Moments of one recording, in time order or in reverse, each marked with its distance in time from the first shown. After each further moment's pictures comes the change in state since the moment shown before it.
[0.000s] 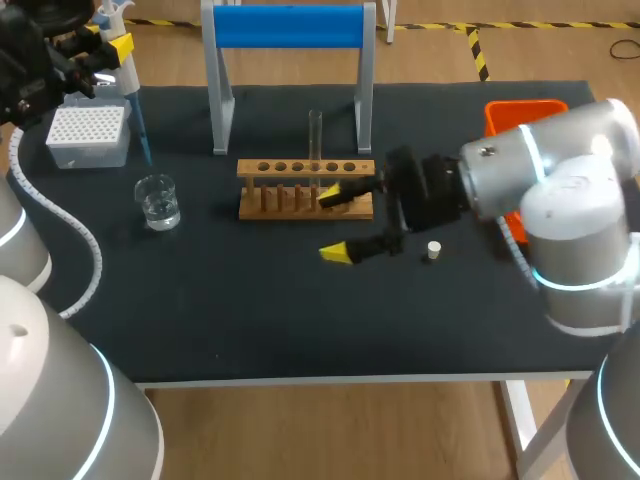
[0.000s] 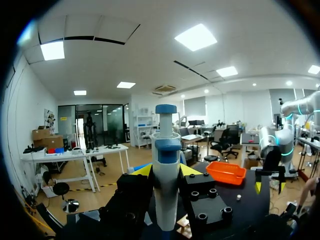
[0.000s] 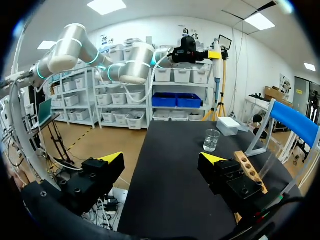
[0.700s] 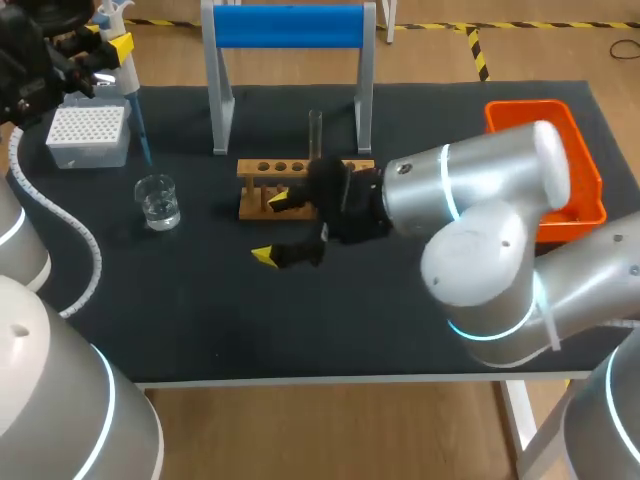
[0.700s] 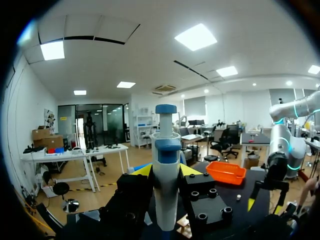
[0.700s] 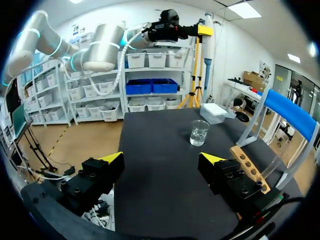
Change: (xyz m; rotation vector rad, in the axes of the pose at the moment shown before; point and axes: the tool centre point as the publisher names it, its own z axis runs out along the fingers) left arm 0.000 0.000 0.000 -0.002 0.000 0.000; right arm -0.020 0.006 0.076 0.123 -0.234 0.074
